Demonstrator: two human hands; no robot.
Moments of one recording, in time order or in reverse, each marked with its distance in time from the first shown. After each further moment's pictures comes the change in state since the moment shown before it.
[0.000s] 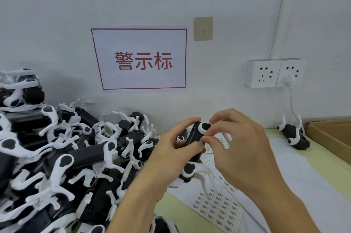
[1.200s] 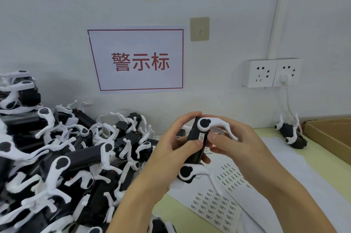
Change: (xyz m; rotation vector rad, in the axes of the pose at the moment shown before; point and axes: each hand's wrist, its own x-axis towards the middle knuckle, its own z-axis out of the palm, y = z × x) left_hand 0.004 -0.007 0.000 -0.167 -0.153 0.143; right_hand 0.004 0.016 -0.011 0.771 -0.384 0.259
